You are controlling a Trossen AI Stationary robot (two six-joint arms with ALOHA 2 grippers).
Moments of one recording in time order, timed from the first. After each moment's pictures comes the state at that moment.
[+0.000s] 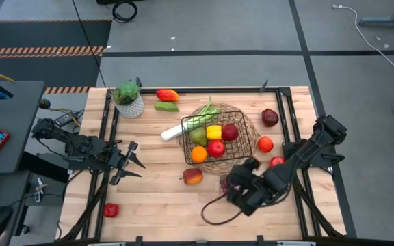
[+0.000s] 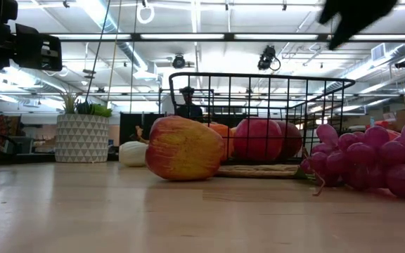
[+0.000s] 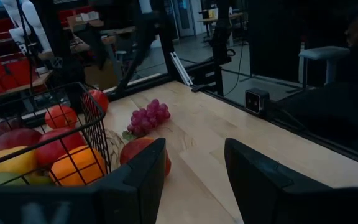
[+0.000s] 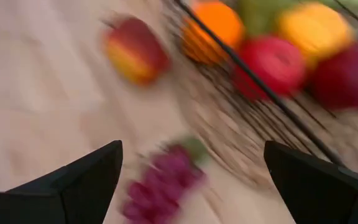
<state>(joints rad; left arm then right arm) -0.39 0.10 0.01 0.05 0.02 0.19 0.66 1.68 1.40 -1.09 0.62 1.19</state>
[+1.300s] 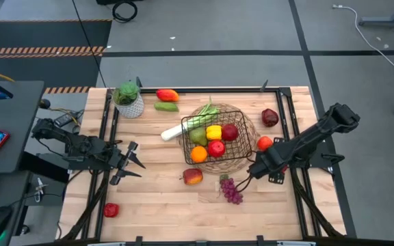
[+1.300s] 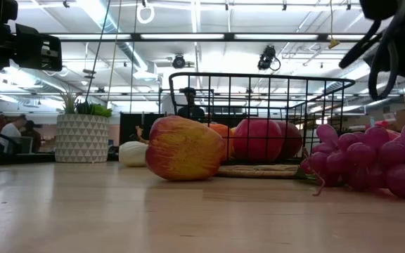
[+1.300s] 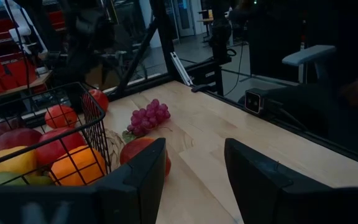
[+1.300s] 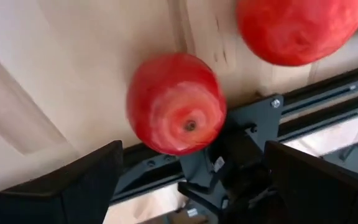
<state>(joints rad) -0.39 0.10 0.01 0.05 0.02 0.19 0.45 1.44 0.96 -1.49 -0.02 0.73</state>
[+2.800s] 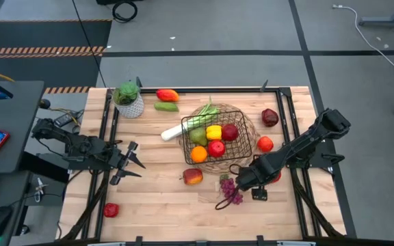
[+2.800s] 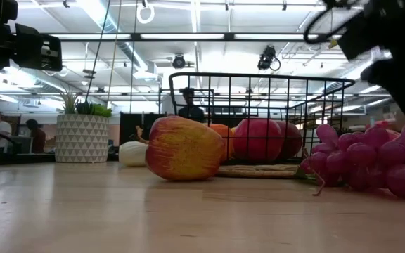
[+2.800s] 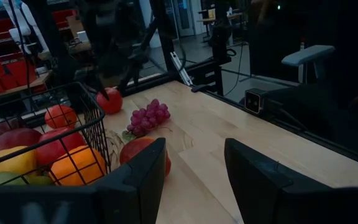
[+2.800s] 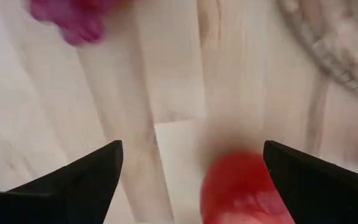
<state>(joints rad) -0.39 0.10 0.01 0.05 0.02 0.19 0.49 1.58 1.06 -1.08 -0.09 0.66</state>
